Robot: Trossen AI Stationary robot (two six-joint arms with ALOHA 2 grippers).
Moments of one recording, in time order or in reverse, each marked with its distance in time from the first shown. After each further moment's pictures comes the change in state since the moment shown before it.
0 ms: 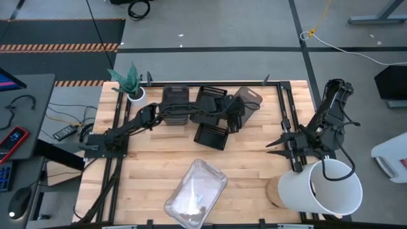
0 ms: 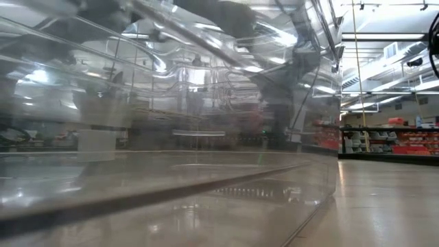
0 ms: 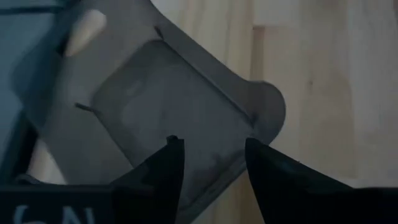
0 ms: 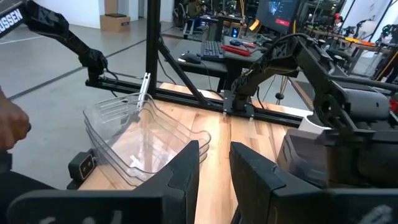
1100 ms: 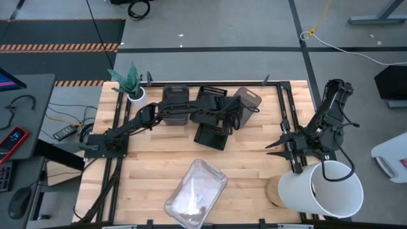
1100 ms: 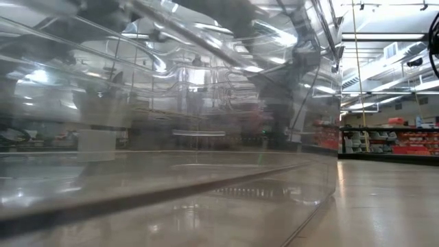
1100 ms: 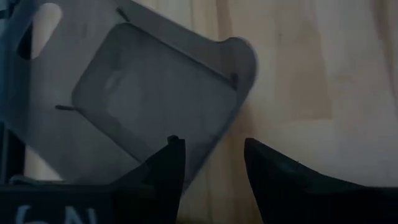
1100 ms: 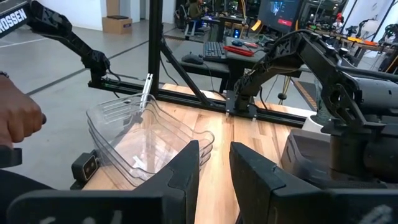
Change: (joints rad) left arm 0.008 -0.006 0.044 -0.160 0.055 0.156; right arm 0.000 0.003 -0.017 0.029 -0.006 0.002
